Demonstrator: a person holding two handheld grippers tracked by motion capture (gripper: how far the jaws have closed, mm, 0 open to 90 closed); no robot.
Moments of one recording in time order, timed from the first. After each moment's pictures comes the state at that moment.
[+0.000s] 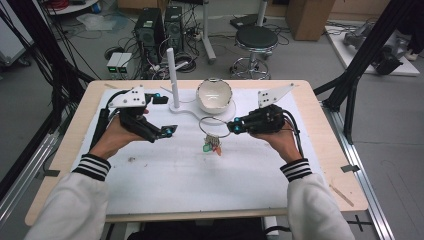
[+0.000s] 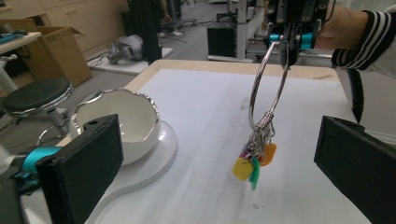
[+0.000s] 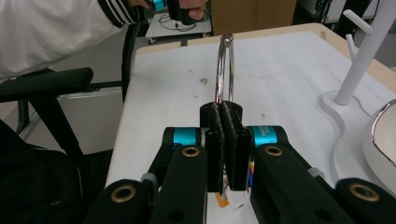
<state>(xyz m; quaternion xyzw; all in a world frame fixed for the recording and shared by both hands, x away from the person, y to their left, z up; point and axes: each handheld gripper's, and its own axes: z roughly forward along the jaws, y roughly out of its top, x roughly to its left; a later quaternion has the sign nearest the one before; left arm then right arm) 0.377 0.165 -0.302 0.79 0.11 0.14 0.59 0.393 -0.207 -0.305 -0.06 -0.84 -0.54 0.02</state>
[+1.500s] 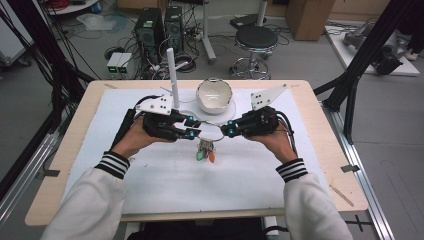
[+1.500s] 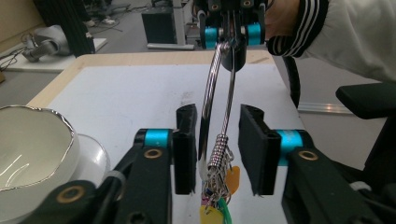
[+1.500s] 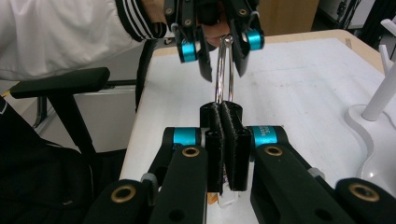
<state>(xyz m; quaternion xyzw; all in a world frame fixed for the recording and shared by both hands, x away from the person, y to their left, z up) 0.378 0.123 -0.311 0.82 0.03 0.05 0.57 0.390 -0.191 -0.305 -0.03 -0.84 -0.54 0.04</state>
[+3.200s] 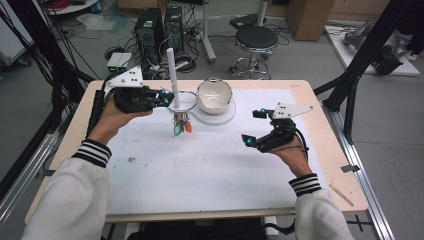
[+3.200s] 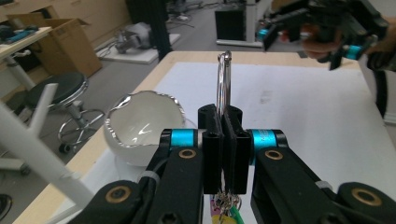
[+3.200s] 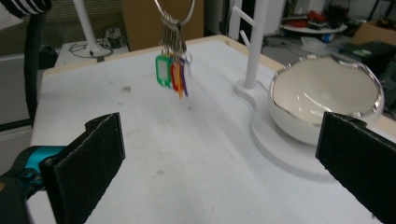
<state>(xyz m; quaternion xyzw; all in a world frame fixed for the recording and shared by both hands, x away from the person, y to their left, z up) 0.407 0.188 -0.269 0.81 0.13 0.17 0.55 0.370 -0.245 -0.343 -0.19 -0.79 -0.57 -0.13</state>
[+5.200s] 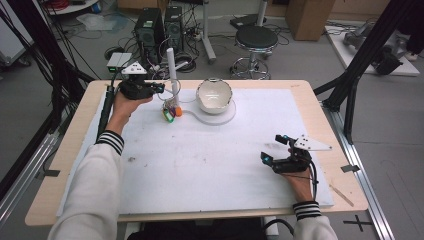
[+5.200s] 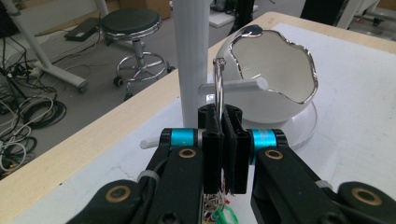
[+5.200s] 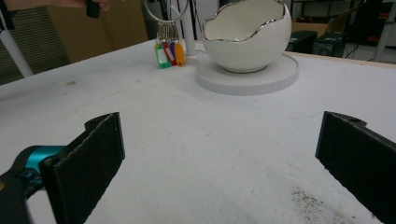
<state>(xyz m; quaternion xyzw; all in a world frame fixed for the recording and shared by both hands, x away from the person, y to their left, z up) 0.500 0.211 -0.336 0.79 0.31 0.20 0.50 0.336 -0.306 -0.440 -0.31 -0.72 -0.60 -0.17</state>
